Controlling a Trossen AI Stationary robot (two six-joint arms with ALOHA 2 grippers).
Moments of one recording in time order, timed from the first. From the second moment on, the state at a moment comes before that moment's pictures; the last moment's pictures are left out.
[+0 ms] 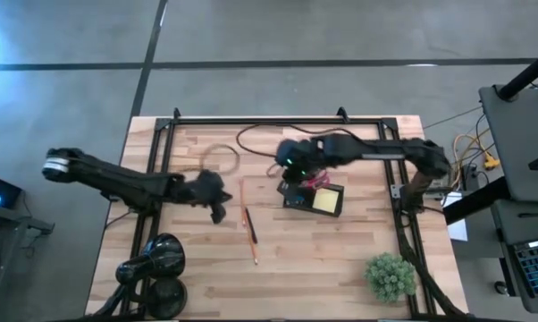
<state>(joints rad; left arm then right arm) -0.12 1.06 0.51 -0.17 -0.27 -0.52 -0.05 1.75 1.67 -0.97 0.11 0.38</state>
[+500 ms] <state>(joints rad) -0.14 0.90 0.49 -0.34 -0.11 -0.82 -0.25 2.17 1.99 -0.98 -0.28 0.01</state>
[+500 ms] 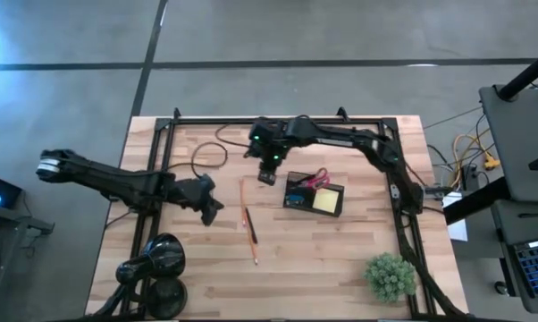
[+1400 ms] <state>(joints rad) -0.23 0.90 0.49 -0.11 0.09 -0.68 -0.32 2.56 2.31 -0.88 -0.56 0.19</state>
